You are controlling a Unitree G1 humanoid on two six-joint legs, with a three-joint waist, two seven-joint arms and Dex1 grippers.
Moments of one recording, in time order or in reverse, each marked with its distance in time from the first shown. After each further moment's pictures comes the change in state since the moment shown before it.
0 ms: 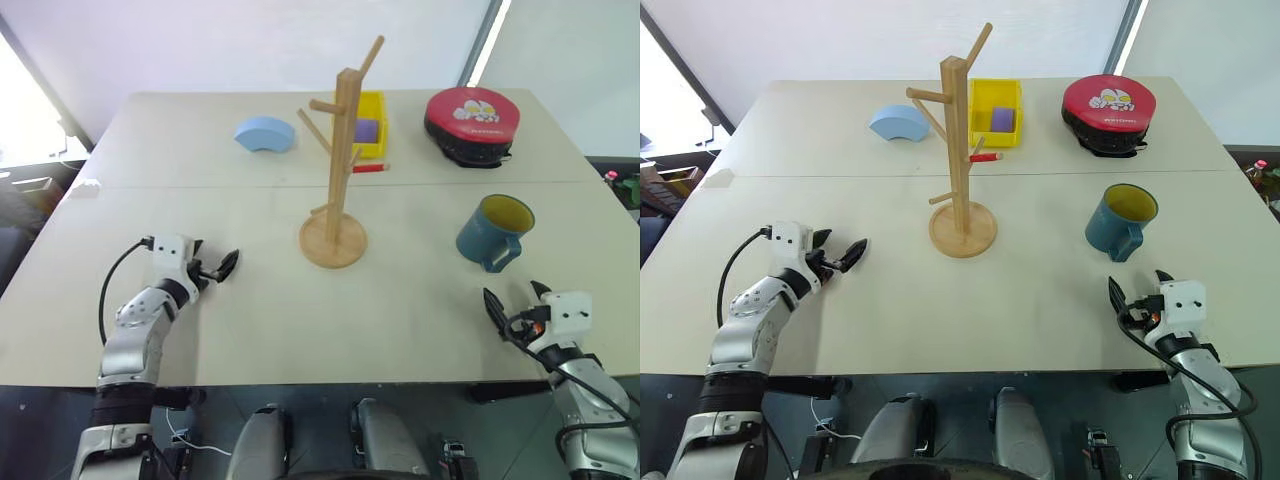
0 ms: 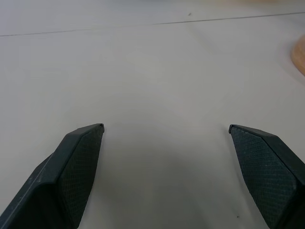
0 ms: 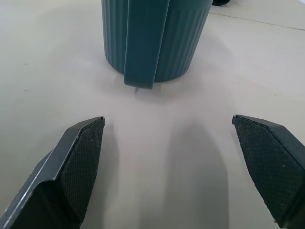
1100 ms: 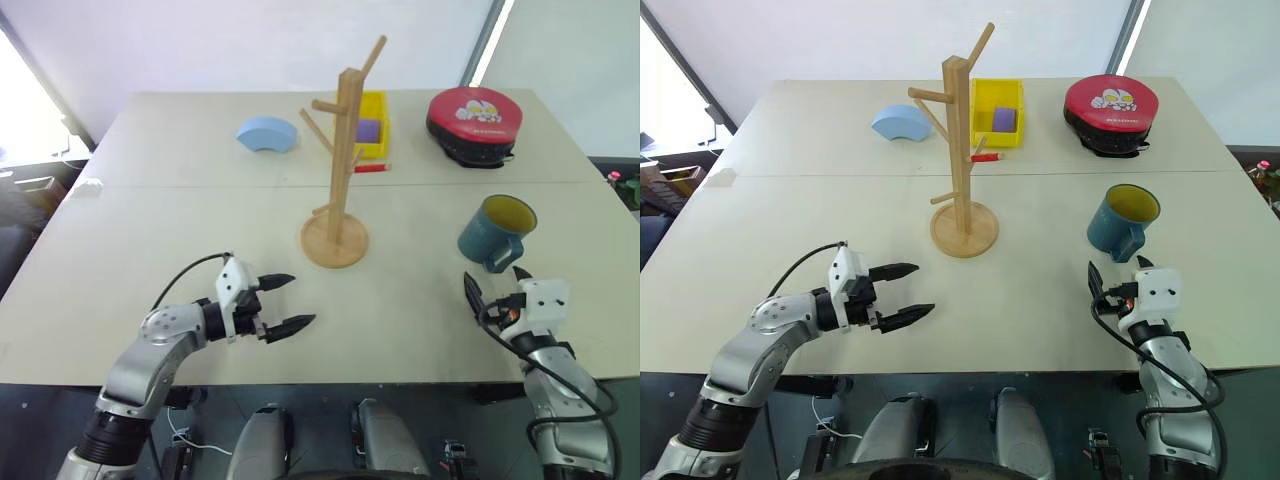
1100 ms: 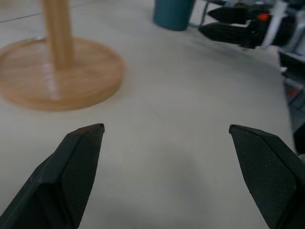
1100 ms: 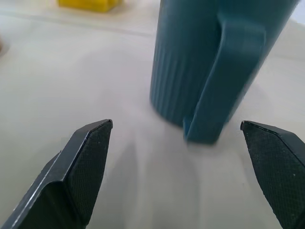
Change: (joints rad) left arm 0.110 0.110 -0.291 -0.424 -0.156 0.129 -0.441; right arm -0.040 0.104 0.084 -0.163 -0.059 0.060 -0.161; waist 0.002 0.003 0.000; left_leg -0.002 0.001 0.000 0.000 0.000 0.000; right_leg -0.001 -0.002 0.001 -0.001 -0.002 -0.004
